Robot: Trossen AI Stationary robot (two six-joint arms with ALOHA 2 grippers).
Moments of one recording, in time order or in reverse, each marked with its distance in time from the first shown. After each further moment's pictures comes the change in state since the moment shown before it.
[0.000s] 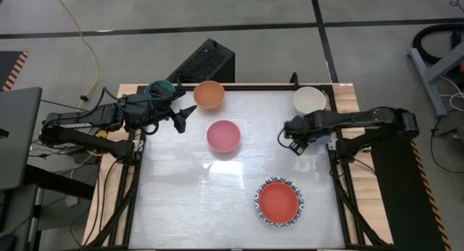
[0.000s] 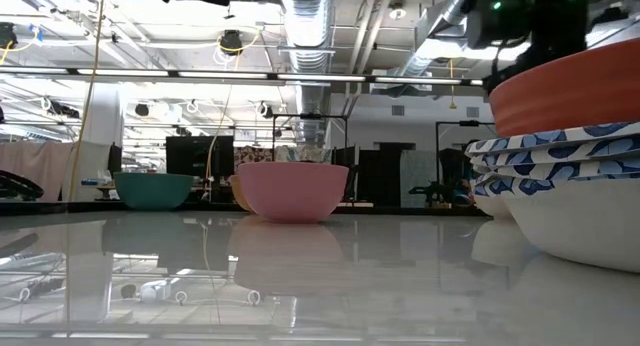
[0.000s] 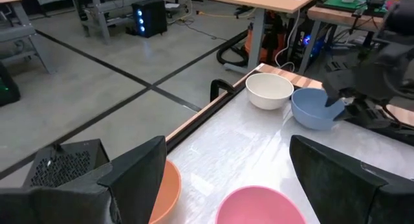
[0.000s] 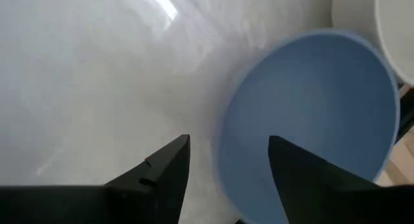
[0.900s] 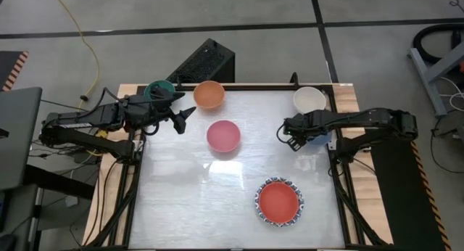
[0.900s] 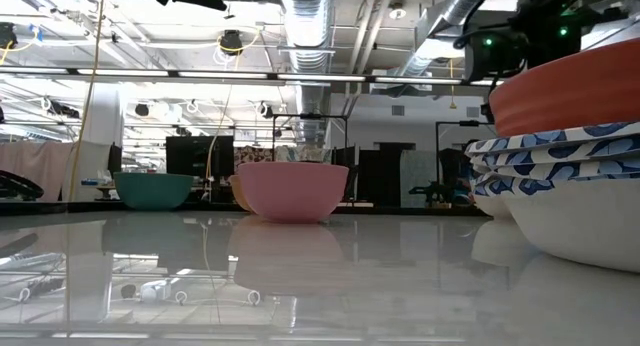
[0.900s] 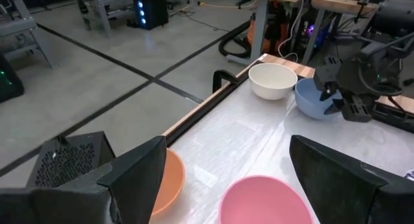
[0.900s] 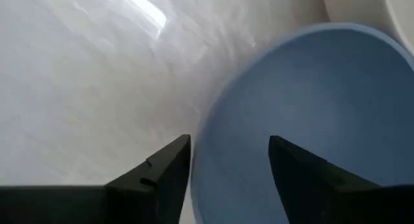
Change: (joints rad) left arm 0.000 0.000 0.000 -0.043 0.001 -0.010; right arm -0.112 0.014 -0.118 0.143 0.024 0.054
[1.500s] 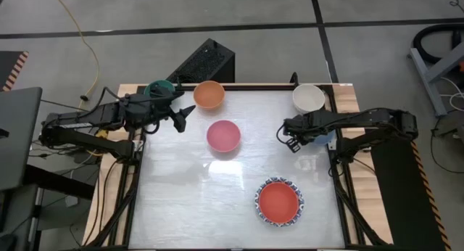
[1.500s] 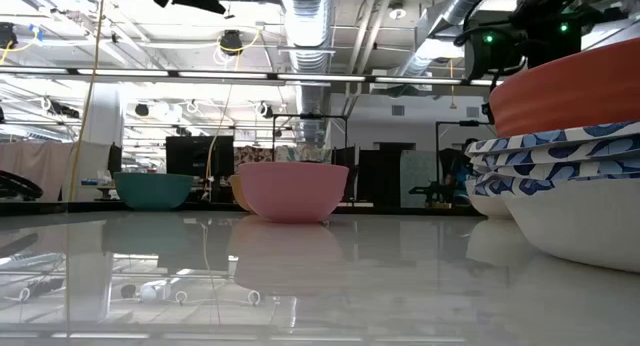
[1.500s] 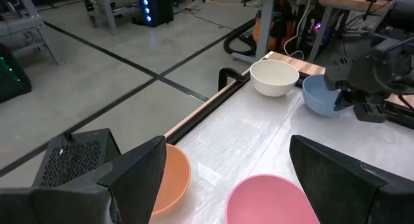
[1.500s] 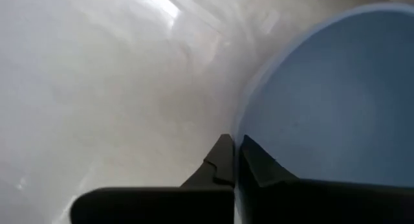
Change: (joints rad) left arm 0.022 0.000 0.000 -0.011 0.001 0.000; right arm 0.023 -0.002 0.013 0.001 -0.081 0.057
